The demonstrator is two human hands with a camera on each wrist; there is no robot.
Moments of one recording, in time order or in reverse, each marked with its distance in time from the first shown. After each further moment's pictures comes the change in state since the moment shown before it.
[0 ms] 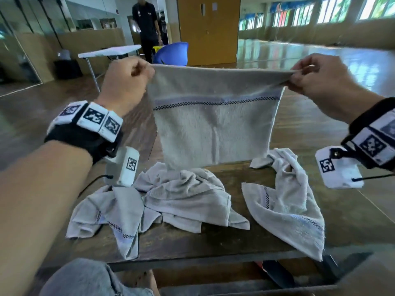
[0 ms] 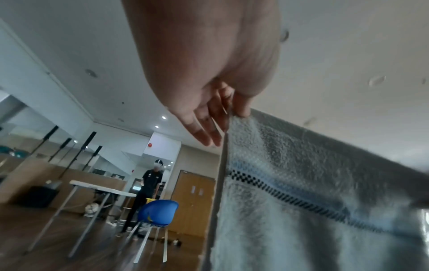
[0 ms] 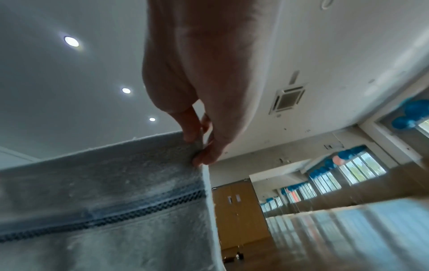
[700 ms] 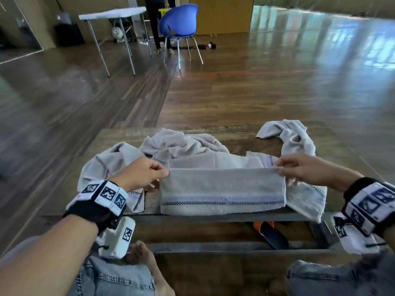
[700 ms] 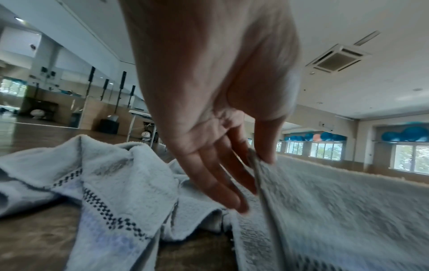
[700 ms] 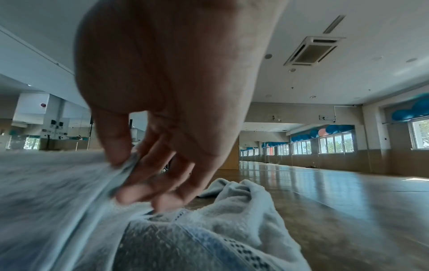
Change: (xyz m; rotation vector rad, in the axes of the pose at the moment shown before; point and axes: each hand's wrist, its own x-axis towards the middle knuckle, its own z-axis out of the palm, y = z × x) left_hand -0.217 -0.100 0.057 -0.146 -0.736 -0.693; right_hand -0.150 0.161 0.009 -0.448 -0.847 0.282
